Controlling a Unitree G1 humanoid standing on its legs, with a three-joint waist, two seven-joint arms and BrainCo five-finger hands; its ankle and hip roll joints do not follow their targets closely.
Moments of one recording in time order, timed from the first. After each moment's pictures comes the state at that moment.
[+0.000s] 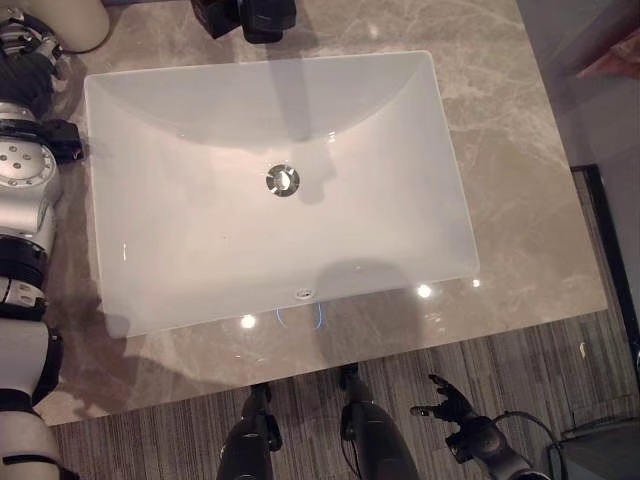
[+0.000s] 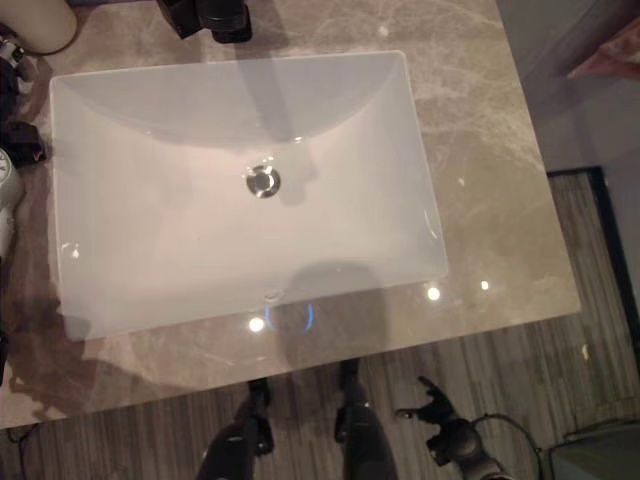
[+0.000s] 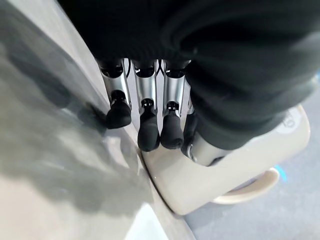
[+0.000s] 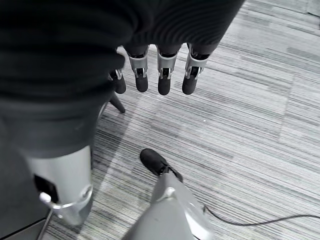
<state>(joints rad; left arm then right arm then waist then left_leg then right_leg) -1.09 1.00 -0.41 0.85 -0.48 -0.26 0.31 -0.02 -0.42 0.42 0.91 0.05 -0.16 -0.11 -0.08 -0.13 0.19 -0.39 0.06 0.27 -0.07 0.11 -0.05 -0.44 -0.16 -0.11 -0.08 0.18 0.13</state>
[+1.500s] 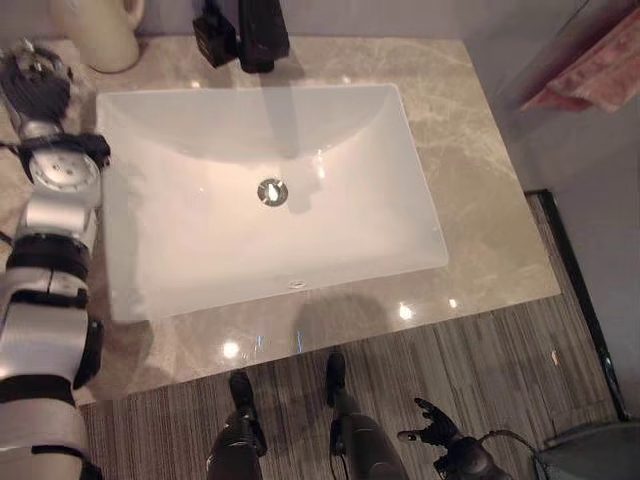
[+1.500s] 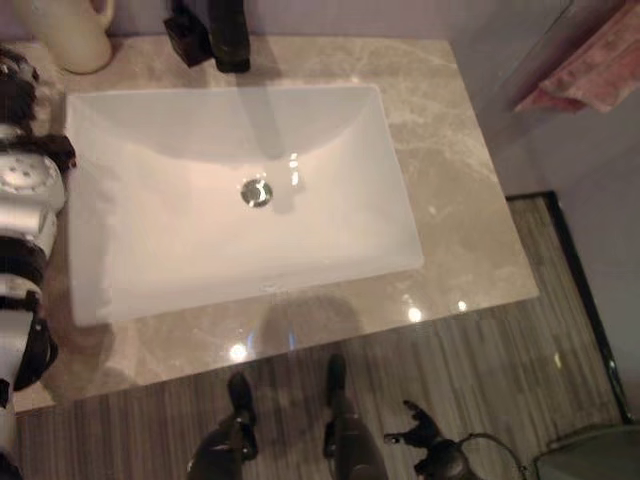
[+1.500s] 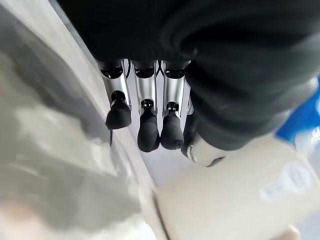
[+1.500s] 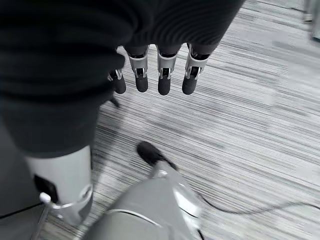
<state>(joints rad) -0.88 0.83 -0.16 0.80 -0.29 -0.19 0.57 0.00 -0.36 0.47 0.98 0.04 -0.17 -0.11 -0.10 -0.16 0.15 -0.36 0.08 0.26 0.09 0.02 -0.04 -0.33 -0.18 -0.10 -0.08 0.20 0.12</state>
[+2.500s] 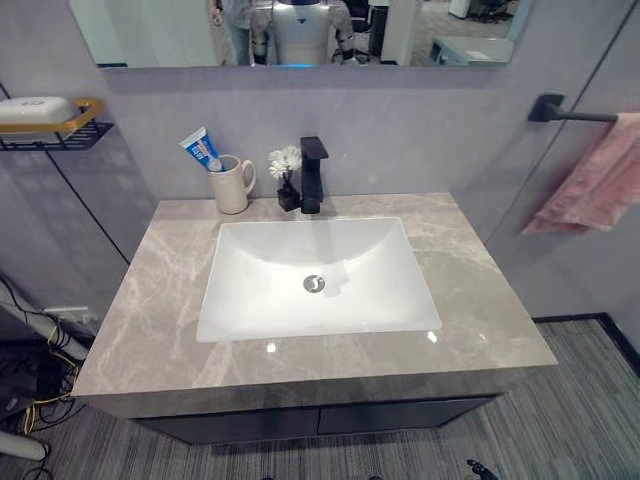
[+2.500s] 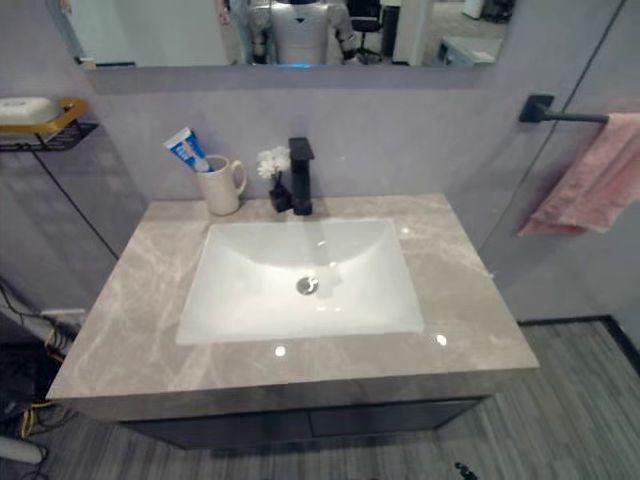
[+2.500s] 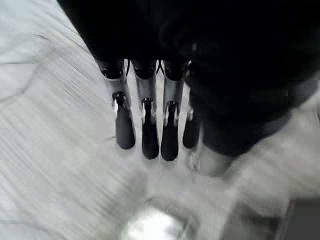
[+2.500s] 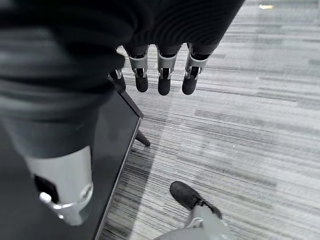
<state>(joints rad) 0.18 0.17 -0.22 1.36 -0.32 -0.09 0.18 0.07 -0.34 0.29 1.14 -0.05 -0.13 -0.12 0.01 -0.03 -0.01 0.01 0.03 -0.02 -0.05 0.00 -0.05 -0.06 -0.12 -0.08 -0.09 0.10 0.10</state>
